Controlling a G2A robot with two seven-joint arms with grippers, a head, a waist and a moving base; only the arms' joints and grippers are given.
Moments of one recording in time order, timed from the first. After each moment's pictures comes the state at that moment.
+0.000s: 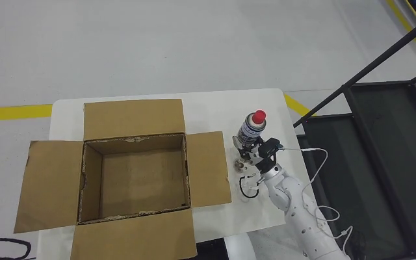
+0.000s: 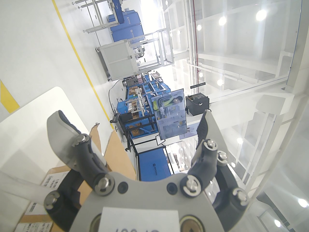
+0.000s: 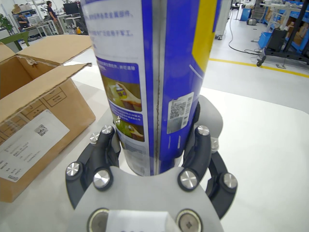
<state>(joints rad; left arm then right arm) 2.29 -1.32 -2.22 -2.28 -0.37 -0.30 0.05 -1.55 -1.26 1.39 -1.44 -1.29 -0.41 -0.48</state>
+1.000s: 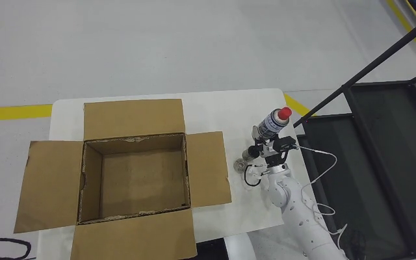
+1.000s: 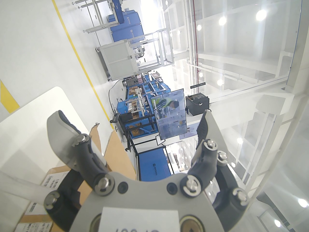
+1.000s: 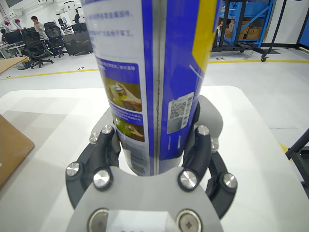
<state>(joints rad) 2.29 -1.32 -2.22 -2.28 -0.37 -0.30 0.05 -1.47 -1.29 1.38 -1.25 -1.16 -0.22 -0.62</state>
